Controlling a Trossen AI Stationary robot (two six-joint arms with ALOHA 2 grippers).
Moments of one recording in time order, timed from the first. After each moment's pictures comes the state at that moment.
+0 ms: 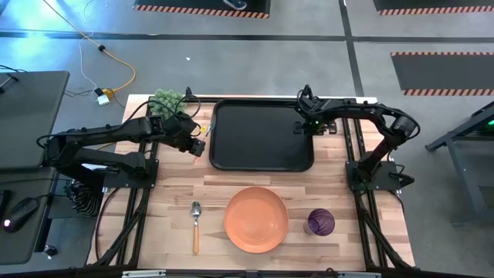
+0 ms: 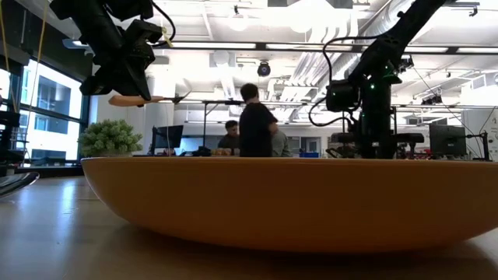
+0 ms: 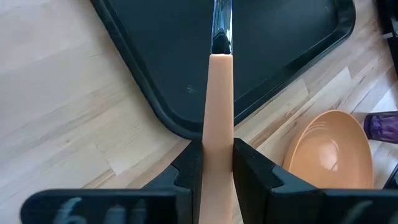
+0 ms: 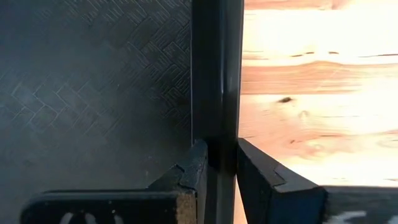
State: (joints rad) left arm 0.31 1.00 0.76 -0.71 0.08 -0.82; right arm -0.70 1.66 0.87 -0.70 0.06 0.85
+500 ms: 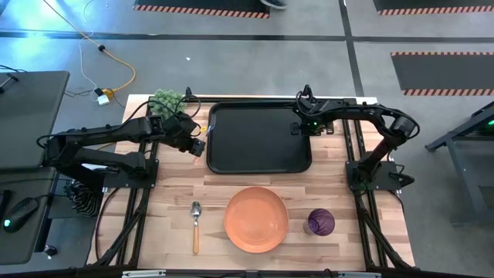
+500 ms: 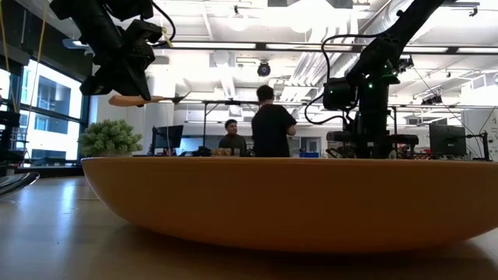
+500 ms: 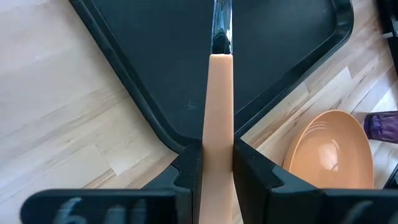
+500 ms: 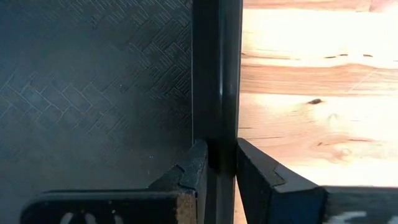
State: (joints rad) left arm 0.31 1.00 0.76 -0.71 0.08 -0.82; right arm -0.67 1.66 0.87 -0.67 0.05 0.85
